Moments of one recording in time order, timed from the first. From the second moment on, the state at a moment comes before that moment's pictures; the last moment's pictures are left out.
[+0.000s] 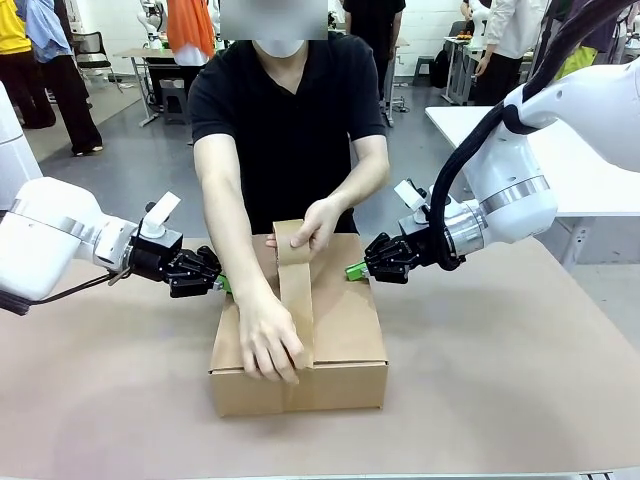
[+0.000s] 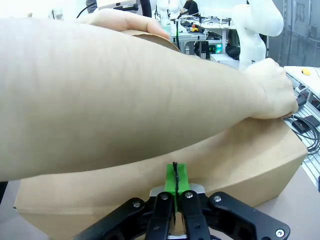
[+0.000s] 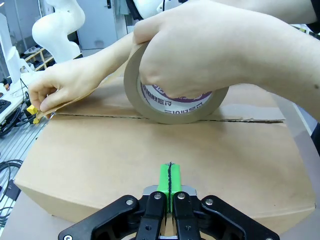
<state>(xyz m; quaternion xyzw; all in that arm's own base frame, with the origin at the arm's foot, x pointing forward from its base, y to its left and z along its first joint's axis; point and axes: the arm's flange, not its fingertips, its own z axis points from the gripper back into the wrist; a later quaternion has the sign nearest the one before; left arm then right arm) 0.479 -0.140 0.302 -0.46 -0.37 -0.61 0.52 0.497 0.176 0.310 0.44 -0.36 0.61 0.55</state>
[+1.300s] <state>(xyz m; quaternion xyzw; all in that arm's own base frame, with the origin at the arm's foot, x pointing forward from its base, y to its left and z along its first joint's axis) 0.479 -0.140 0.302 -0.46 -0.37 -0.61 0.52 0.497 0.176 0.309 0.44 -0.36 0.61 0.55</state>
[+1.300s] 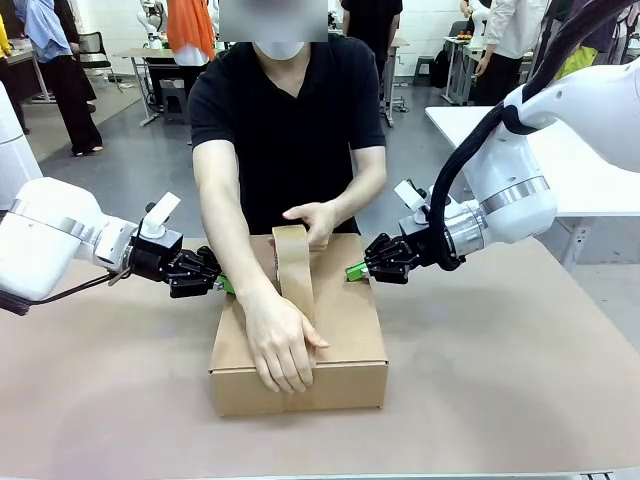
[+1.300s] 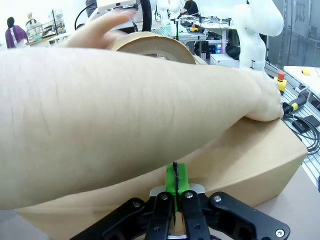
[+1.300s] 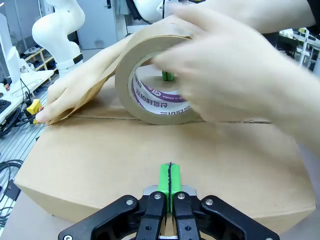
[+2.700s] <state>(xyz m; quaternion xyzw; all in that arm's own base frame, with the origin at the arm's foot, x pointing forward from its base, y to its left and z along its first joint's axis) 0.479 -0.140 0.302 -0.46 -0.37 -0.61 0.52 0.497 0.176 0.309 0.44 -0.36 0.61 0.55</state>
